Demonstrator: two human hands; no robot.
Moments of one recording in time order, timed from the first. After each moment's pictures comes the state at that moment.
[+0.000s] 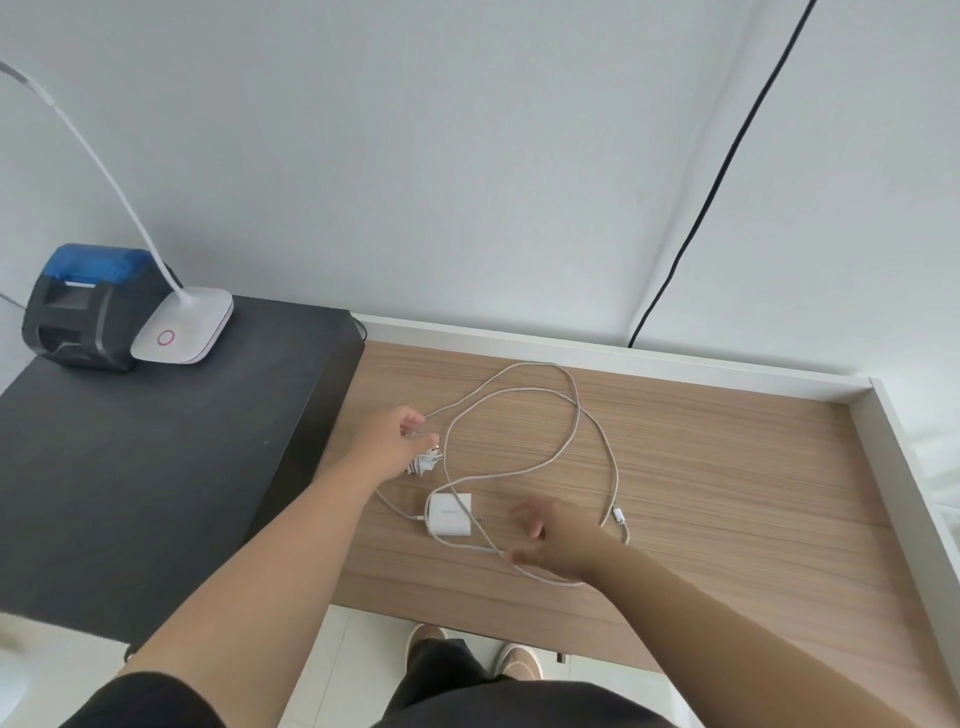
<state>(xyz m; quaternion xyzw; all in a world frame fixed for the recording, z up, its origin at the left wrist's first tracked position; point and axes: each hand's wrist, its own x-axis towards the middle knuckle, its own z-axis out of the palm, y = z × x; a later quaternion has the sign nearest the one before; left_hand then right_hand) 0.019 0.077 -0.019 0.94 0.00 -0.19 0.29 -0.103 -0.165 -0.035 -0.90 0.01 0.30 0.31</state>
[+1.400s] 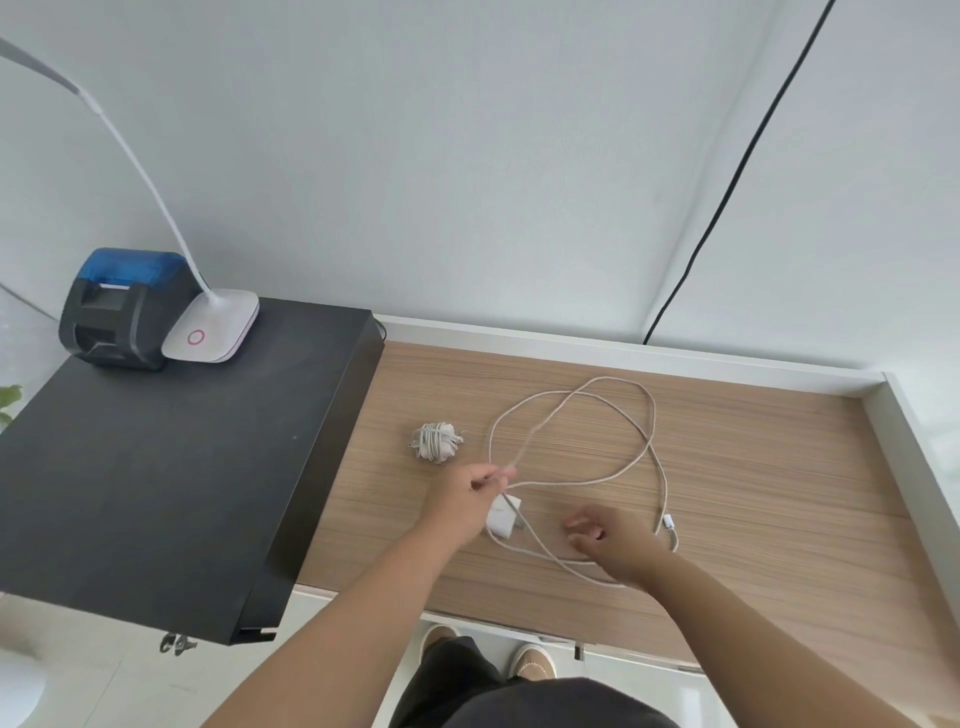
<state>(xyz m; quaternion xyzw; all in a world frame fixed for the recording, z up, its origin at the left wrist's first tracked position) -0.066 0.028 -0.025 0.84 -0.01 -0.19 0.51 -0.129 -0.189 -0.038 -0.89 0.10 0.26 0.35</state>
